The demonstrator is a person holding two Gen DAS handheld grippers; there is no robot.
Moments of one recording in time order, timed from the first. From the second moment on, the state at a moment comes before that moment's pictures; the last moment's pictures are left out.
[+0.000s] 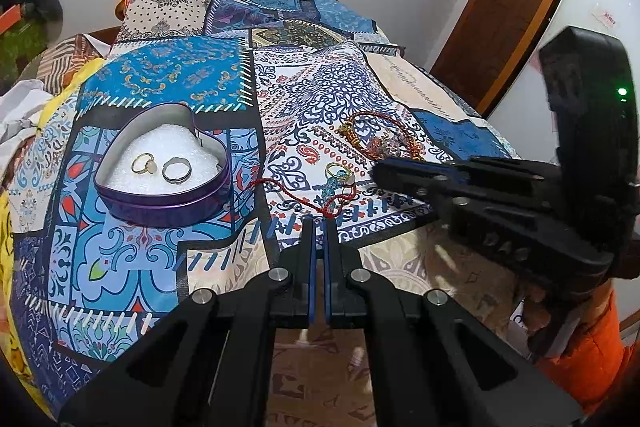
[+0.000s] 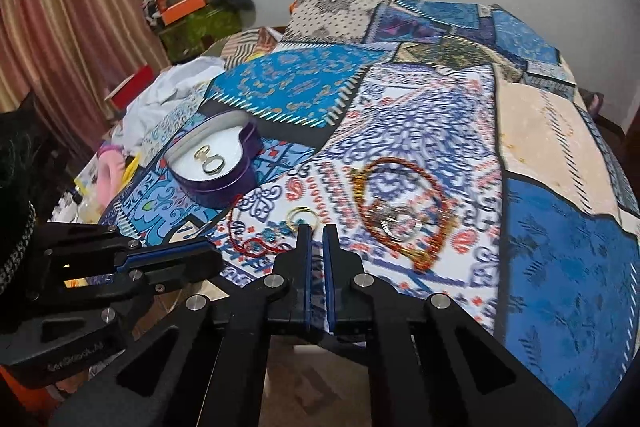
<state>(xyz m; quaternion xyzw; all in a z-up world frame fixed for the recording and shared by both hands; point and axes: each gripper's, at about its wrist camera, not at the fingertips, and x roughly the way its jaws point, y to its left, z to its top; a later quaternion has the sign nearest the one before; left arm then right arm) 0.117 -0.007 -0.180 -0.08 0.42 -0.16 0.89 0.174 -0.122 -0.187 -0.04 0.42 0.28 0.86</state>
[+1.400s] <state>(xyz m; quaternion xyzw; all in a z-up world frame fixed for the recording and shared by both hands) 0.109 0.004 -0.158 -0.06 0.41 -0.12 0.90 0.181 -0.115 -0.168 -0.03 0.41 0.28 0.87</state>
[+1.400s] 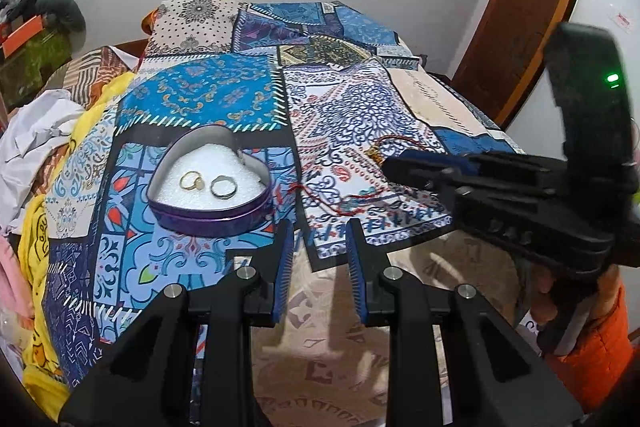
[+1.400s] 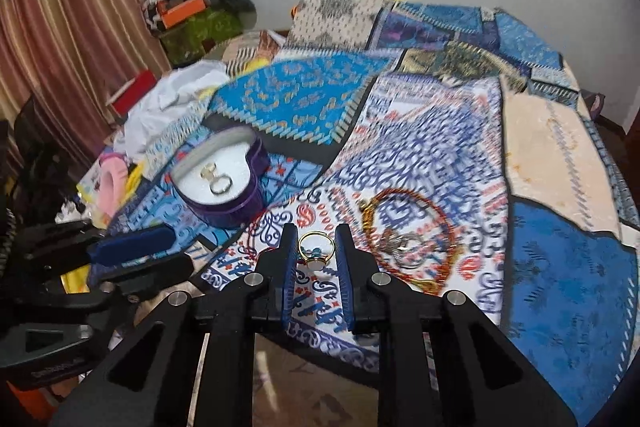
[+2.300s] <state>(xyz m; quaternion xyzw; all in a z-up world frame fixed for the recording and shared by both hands) 0.153 -0.041 -0.187 -0.02 0.43 -0.09 0.90 0.173 -0.171 -0.161 0.01 0.39 0.25 0.89</state>
